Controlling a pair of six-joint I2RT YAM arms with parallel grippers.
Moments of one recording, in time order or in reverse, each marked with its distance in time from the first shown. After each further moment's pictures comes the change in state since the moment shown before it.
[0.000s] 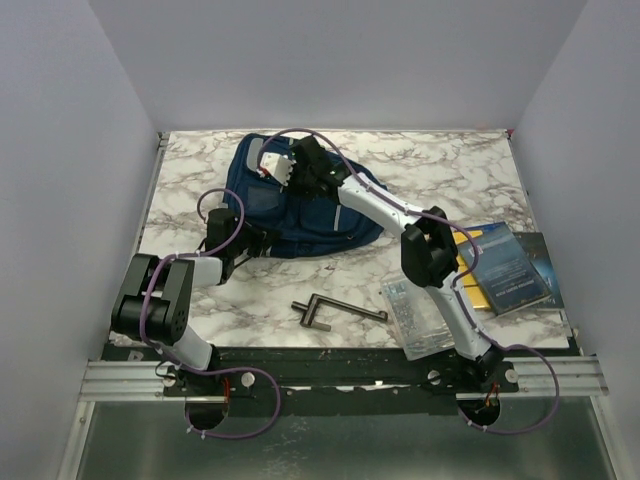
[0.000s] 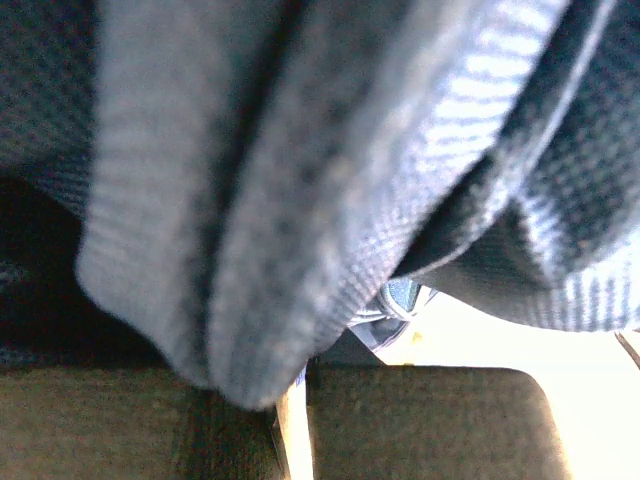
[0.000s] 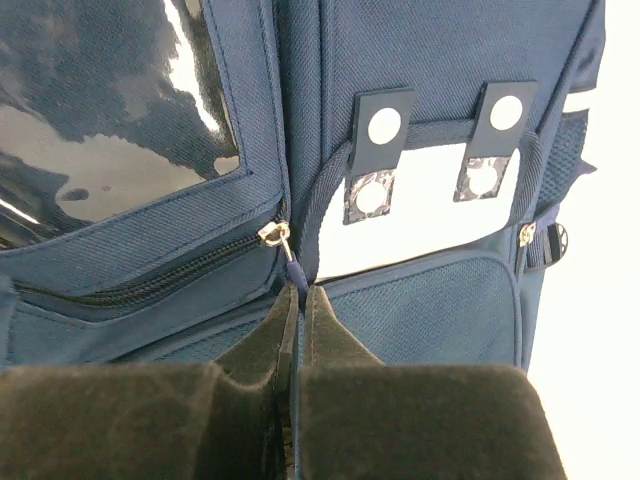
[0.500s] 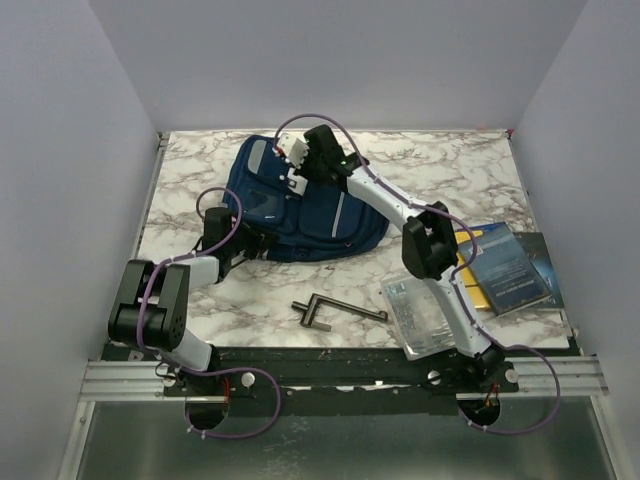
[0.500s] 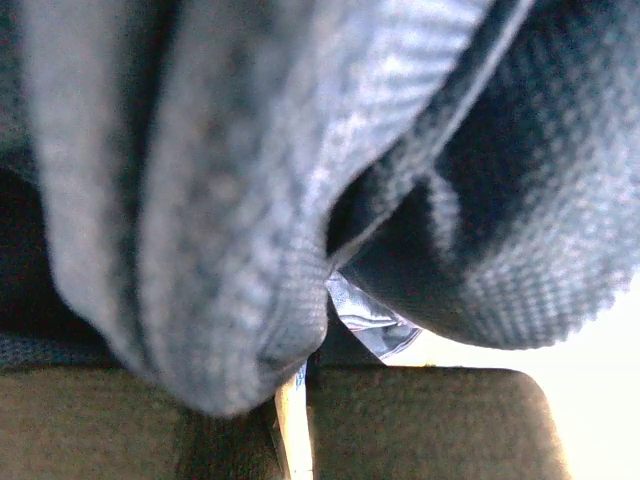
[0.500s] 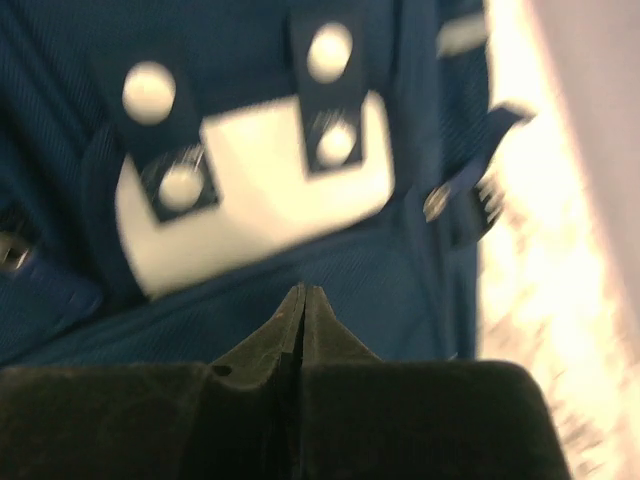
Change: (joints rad) left arm 0.019 -0.035 0.029 -0.137 0.035 0.085; right arm -0.084 0.111 0.149 0.040 0.017 0.017
